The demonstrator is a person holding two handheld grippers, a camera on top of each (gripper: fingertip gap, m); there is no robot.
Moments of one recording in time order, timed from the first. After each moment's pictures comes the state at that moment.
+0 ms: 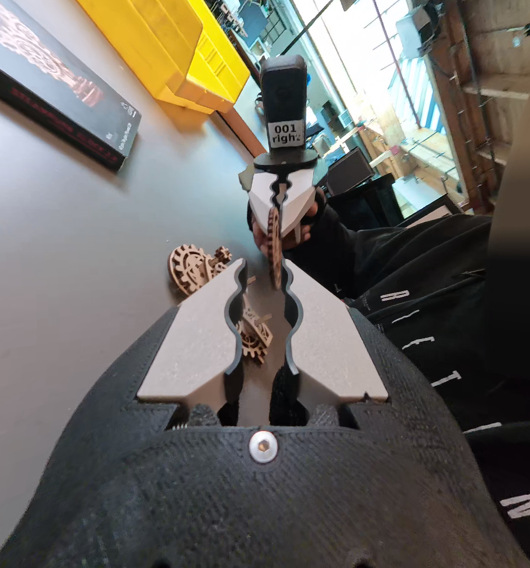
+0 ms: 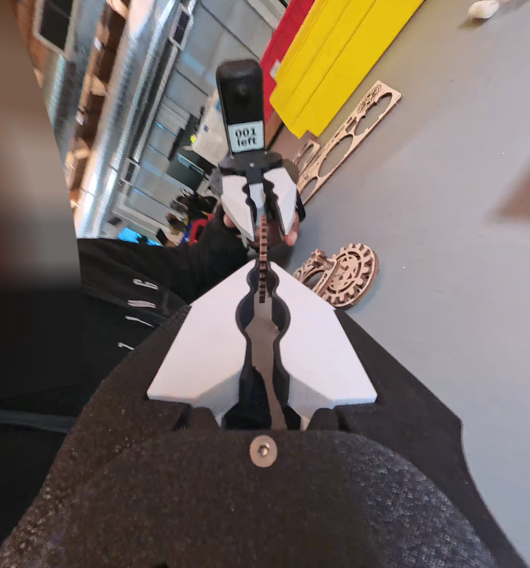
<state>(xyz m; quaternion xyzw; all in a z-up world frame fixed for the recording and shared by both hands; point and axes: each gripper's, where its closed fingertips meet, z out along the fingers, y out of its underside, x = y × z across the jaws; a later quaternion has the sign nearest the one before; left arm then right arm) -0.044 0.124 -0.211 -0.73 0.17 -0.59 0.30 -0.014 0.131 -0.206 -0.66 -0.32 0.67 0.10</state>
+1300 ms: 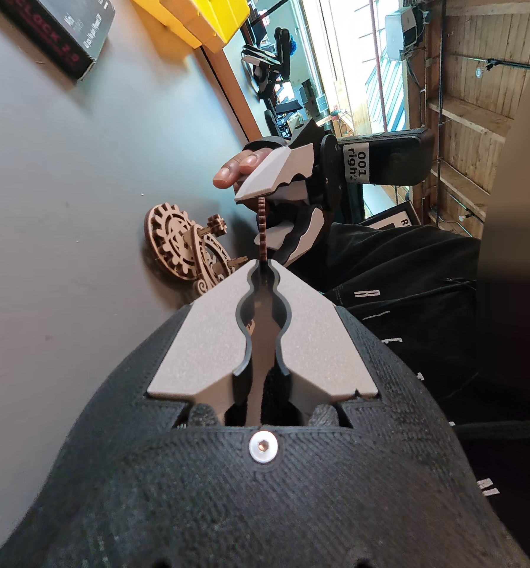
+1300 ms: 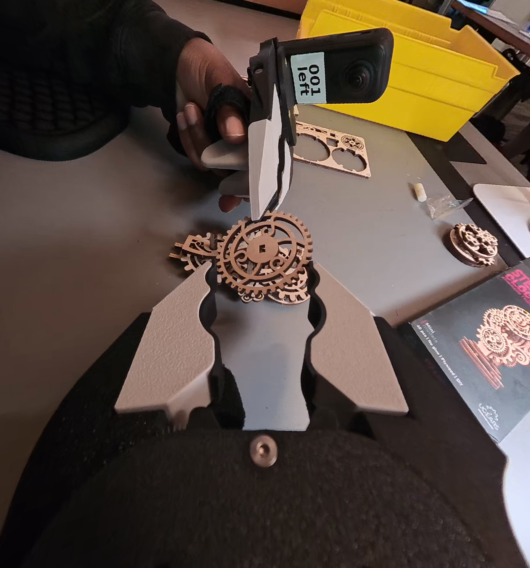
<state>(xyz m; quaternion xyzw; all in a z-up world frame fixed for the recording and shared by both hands) -0.026 0.110 -0.226 -0.72 0.13 -0.65 0.19 -0.014 0.117 -0.236 -0.51 -0.68 0.34 0.40</state>
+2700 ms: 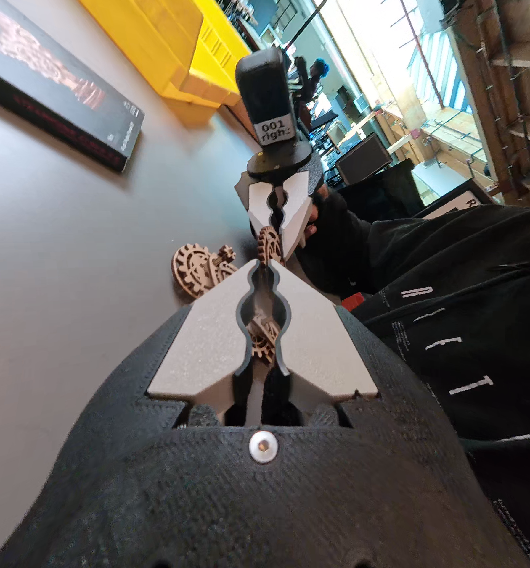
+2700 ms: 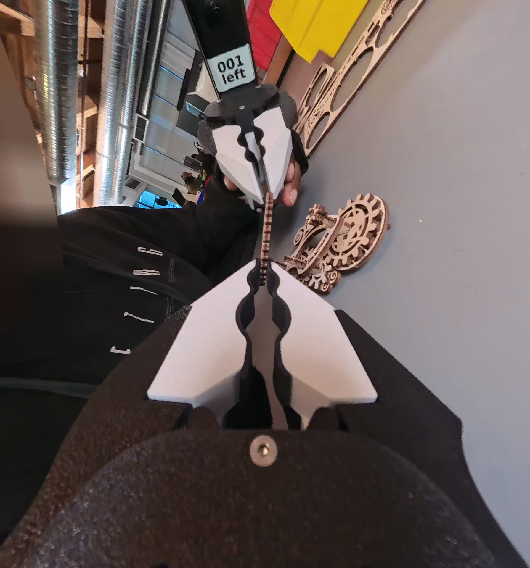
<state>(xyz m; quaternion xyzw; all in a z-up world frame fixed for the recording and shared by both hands) -0.039 0.125 -0.217 -0.74 0.18 -0.57 0.31 -0.008 0.110 -0.228 -0.66 -0.35 0.66 0.00</state>
